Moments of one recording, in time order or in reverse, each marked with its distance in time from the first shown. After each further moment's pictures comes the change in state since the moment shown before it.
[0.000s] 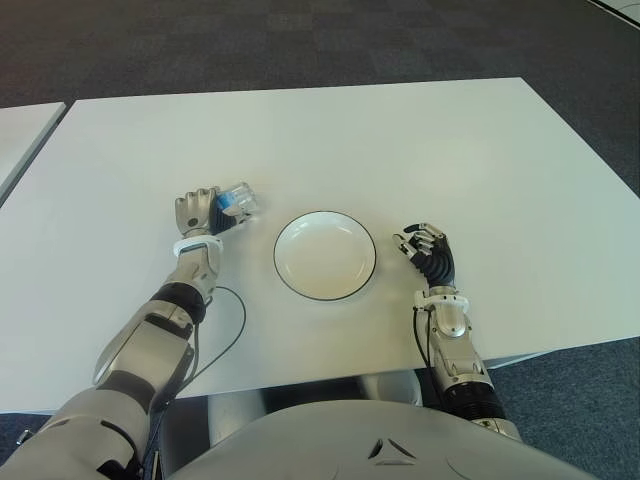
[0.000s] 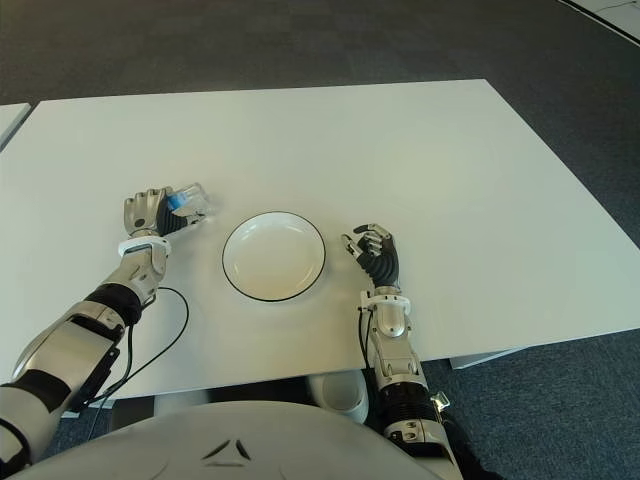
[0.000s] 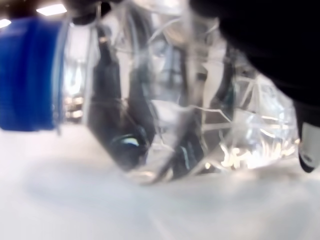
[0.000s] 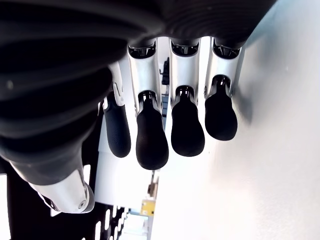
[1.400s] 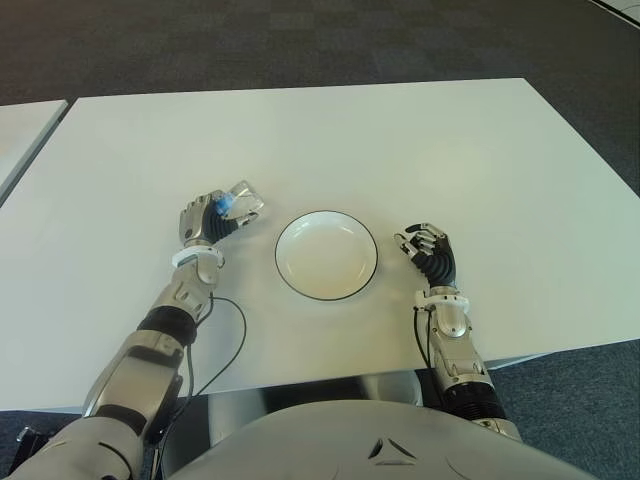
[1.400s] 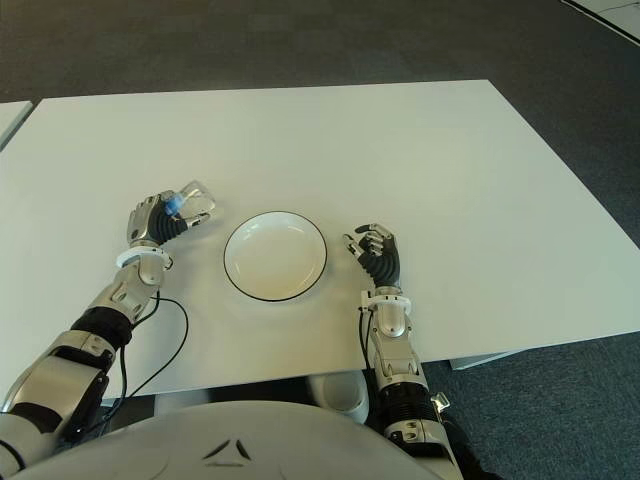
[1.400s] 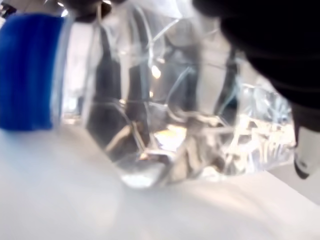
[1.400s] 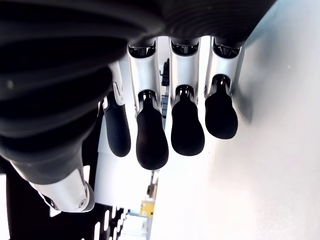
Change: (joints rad) left arm 0.191 0.022 0.187 -0.301 -0.196 -0.245 -0.129; right arm 0.000 -0.001 -0.001 0.000 -0.001 -0.001 -0.002
